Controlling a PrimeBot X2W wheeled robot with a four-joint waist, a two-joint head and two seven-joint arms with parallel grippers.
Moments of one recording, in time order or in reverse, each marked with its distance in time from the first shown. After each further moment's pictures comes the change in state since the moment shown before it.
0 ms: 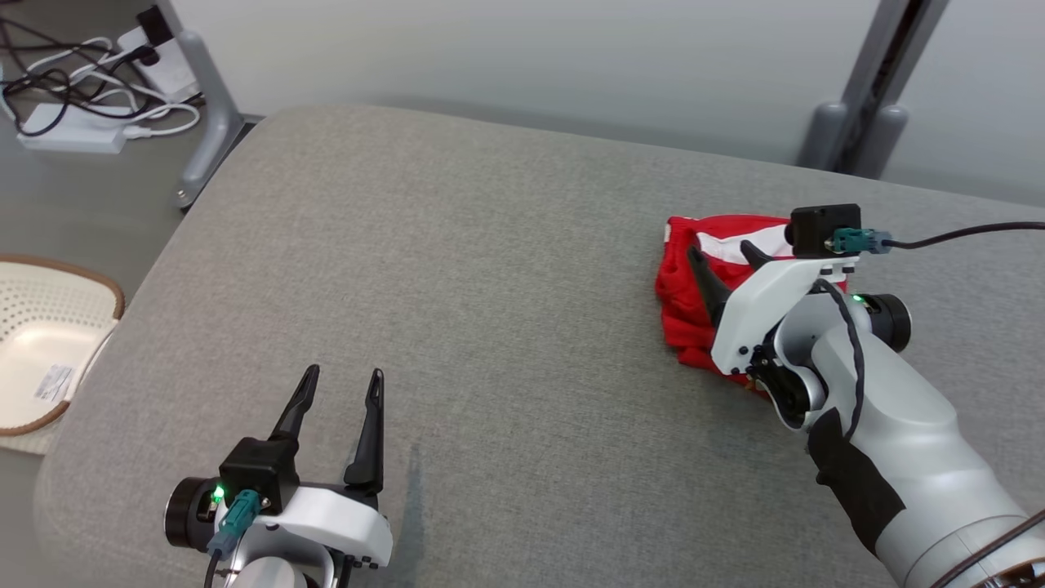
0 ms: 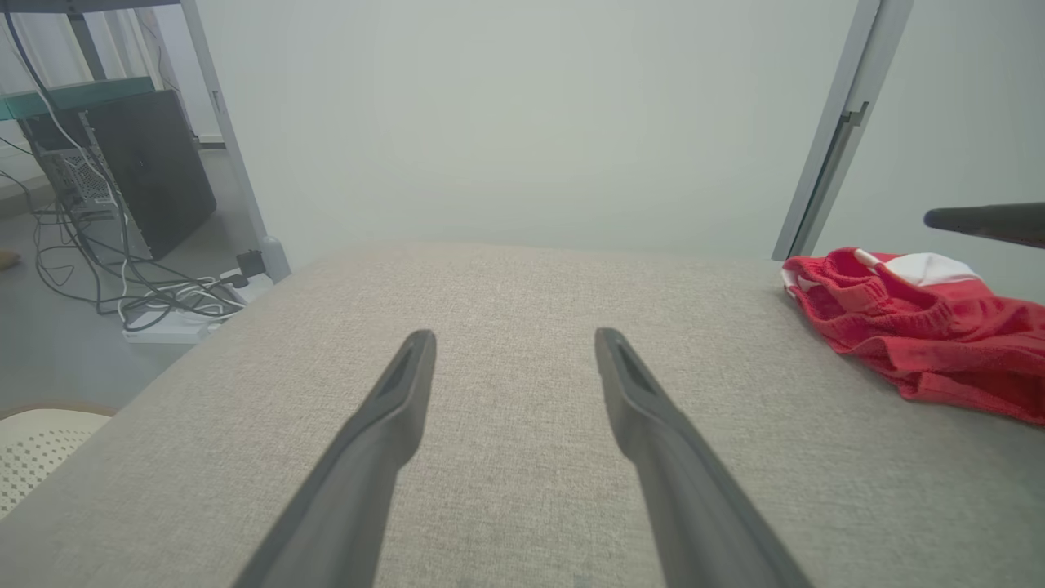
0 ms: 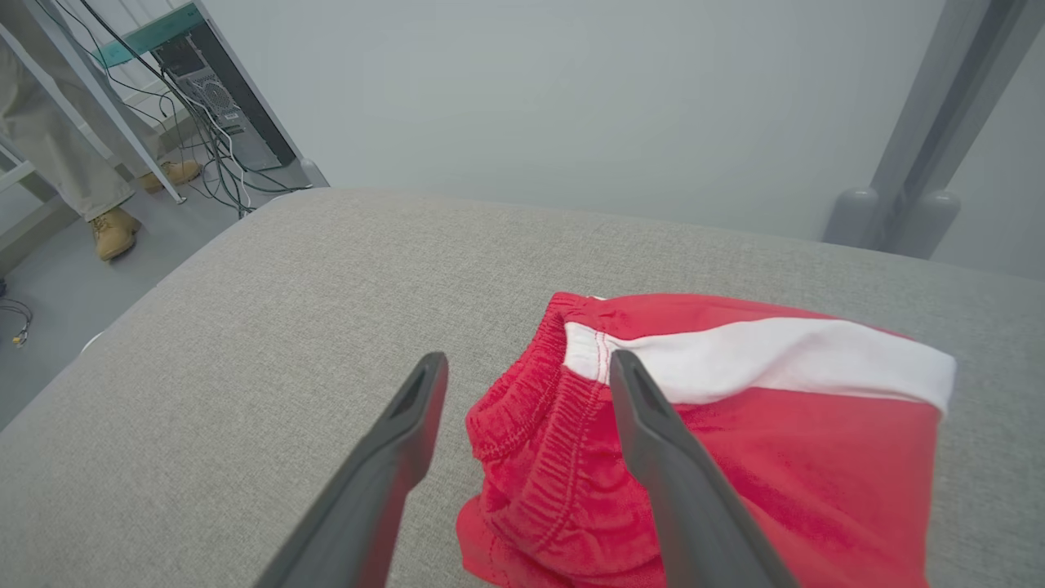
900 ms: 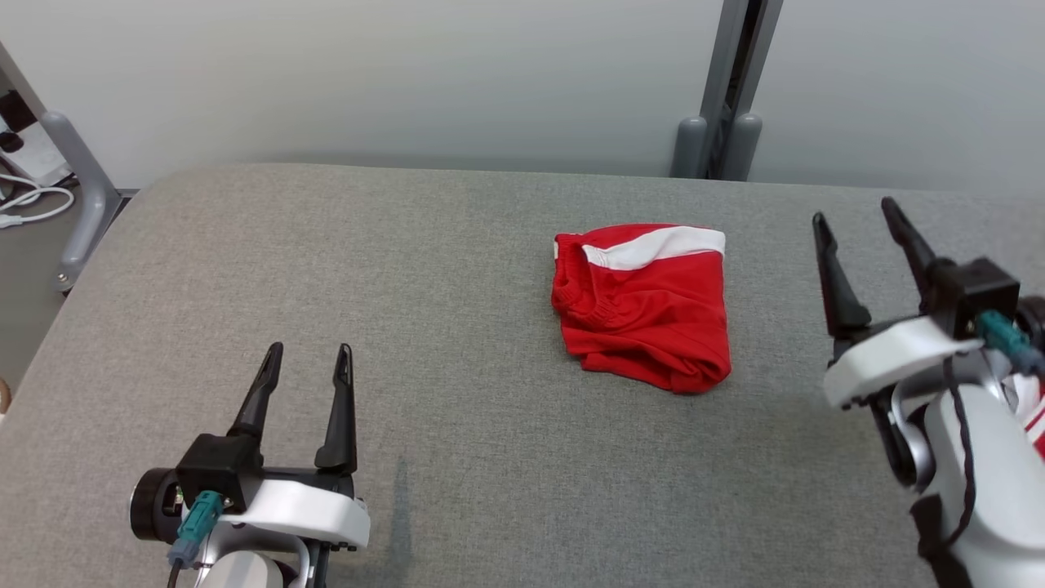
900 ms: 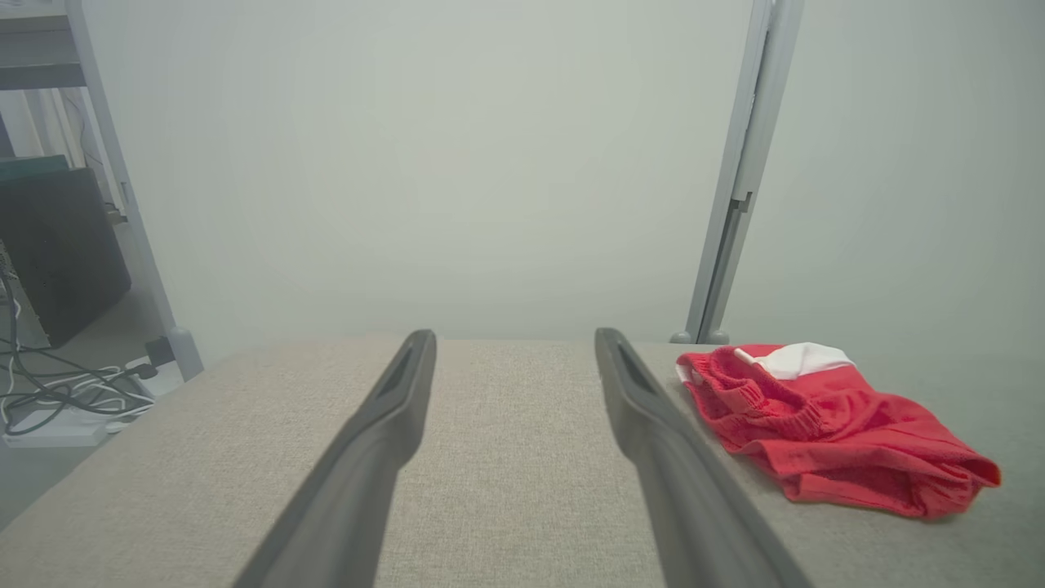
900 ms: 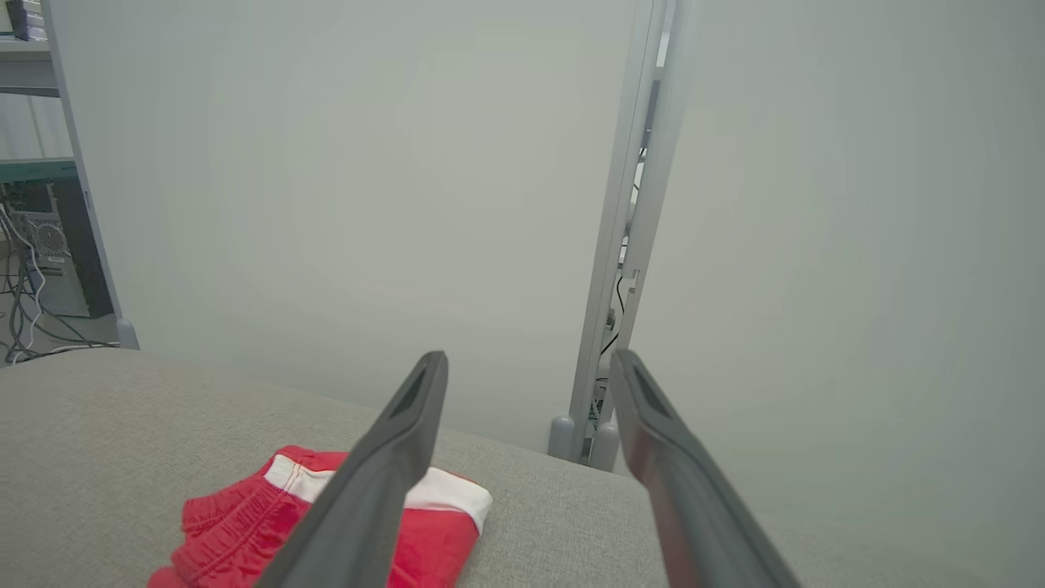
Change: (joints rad) left arm 0.031 0.000 0.063 -0.112 0.009 0.004 0.000; right arm 0.348 -0.139 -0.344 -0.580 -0.456 0.000 -0.201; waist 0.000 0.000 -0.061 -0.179
